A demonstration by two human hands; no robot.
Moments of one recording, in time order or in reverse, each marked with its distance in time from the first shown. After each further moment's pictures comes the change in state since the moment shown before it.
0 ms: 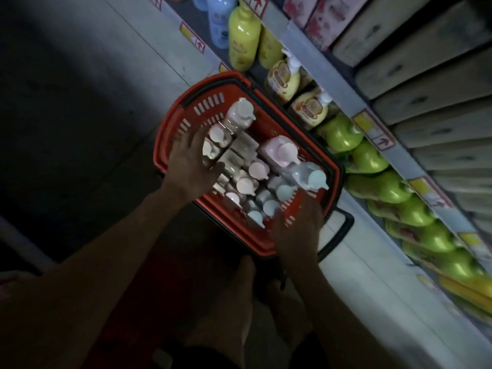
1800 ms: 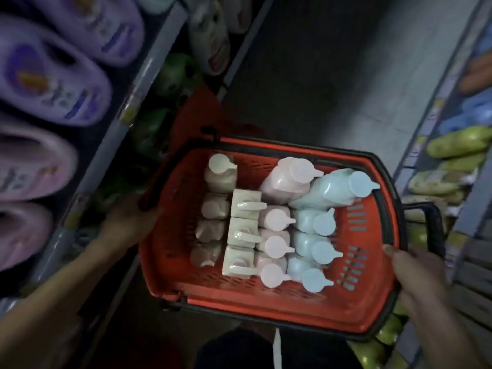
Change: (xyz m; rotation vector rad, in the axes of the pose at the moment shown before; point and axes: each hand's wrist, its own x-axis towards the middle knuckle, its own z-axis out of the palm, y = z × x) left_hand -0.616 0.118 0.104 -0.806 0.601 -1.434; right_hand -0.071 0.018 -0.193 -0.341 -0.442 -0.285
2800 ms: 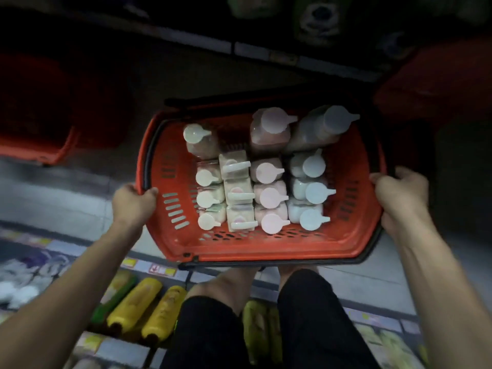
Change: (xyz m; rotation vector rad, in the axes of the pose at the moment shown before) left_hand -0.203 -0.290 0.369 -1.099 0.531 -1.249; right_hand -0.080 0.019 0.289 -0.794 -0.775 -0.902
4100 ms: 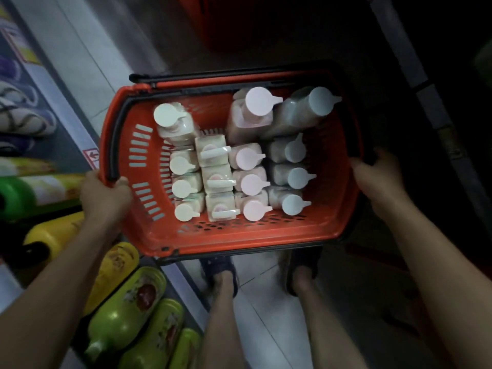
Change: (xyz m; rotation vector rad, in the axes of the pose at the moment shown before) left_hand 0.080 -0.298 0.047 -0.441 0.467 -0.470; right_hand -0.012 0.058 0.357 -0.763 -0.630 -0.609
